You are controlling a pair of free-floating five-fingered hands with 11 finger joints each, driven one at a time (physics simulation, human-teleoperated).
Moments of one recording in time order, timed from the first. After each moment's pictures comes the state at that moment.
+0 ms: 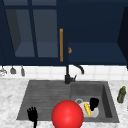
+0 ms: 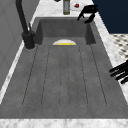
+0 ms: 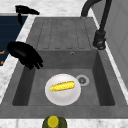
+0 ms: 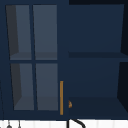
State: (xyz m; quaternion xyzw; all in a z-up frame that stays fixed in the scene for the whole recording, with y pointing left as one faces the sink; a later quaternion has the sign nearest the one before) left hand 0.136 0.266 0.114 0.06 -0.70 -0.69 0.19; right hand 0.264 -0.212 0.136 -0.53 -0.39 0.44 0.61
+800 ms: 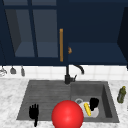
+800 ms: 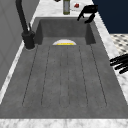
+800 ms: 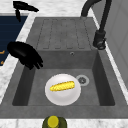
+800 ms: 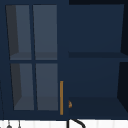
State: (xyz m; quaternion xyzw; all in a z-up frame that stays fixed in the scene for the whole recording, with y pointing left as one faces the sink) left hand 0.133 0.261 0.147 0.01 -0.71 -0.69 0.13; right hand 0.264 -0.212 0.136 -0.53 -0.39 0.44 0.61
